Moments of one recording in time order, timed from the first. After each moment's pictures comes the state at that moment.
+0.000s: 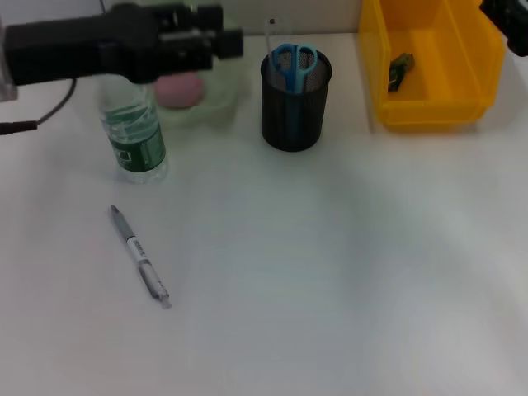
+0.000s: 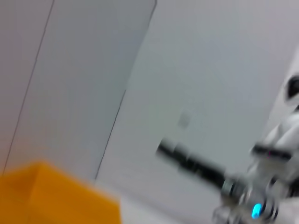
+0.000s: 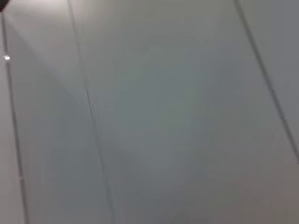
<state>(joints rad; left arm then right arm) -0.58 -2.07 0.79 1.03 1.78 1.71 -1.89 0.47 2.07 -0.67 -0.43 -1.24 -1.51 1.05</state>
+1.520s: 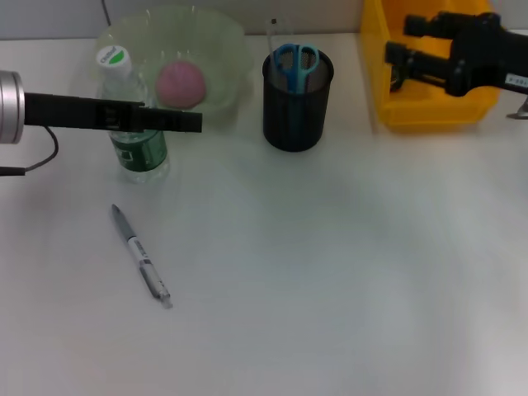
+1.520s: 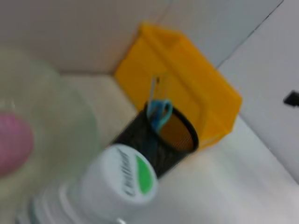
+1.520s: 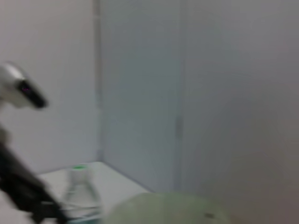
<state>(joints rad) -0.60 -2.02 0.85 0.98 2.12 1.57 -2.33 0.49 2.08 -0.80 -0.91 -1.74 -1.39 1.41</state>
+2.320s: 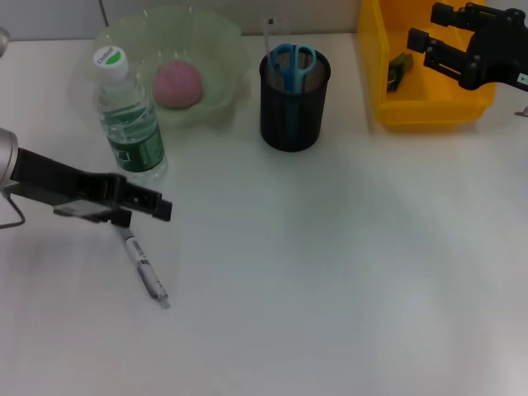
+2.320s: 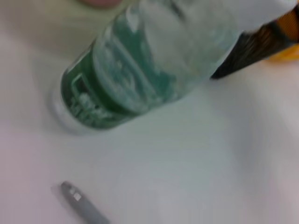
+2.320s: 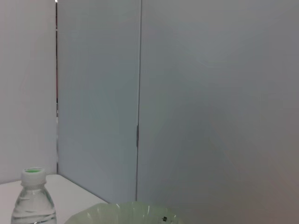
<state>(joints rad) -0.57 -2.06 0.91 1.16 2.43 1.72 -2.73 0.46 2.08 -0.80 -0.82 -1.62 -1.30 1.23</state>
